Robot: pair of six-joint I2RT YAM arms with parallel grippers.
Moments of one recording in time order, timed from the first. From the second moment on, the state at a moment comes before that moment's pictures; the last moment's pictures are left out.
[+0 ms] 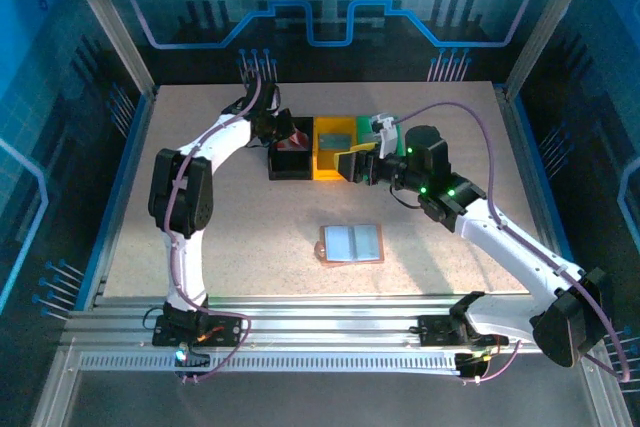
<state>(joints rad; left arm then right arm) -0.22 2.10 1.67 -0.47 0.23 -0.64 0.56 1.18 0.98 -0.10 -0.37 0.43</state>
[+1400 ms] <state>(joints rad) -0.19 2.20 1.79 -0.52 0.23 -0.64 0.58 1.23 0.98 -0.10 -0.40 0.42</state>
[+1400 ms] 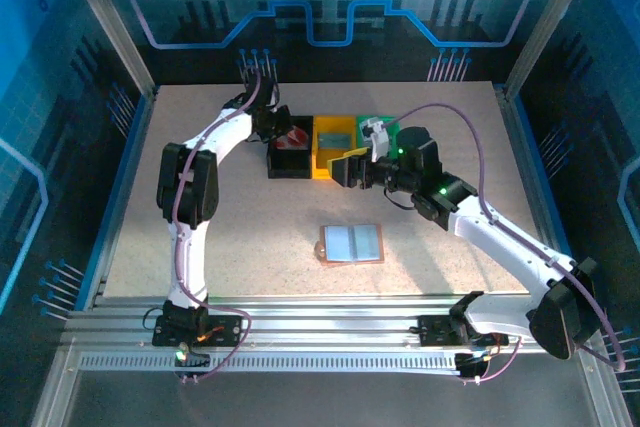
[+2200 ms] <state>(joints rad) -0.17 2.23 1.84 -0.53 0.23 -0.63 0.59 1.24 0.98 -0.10 -0.42 0.41</state>
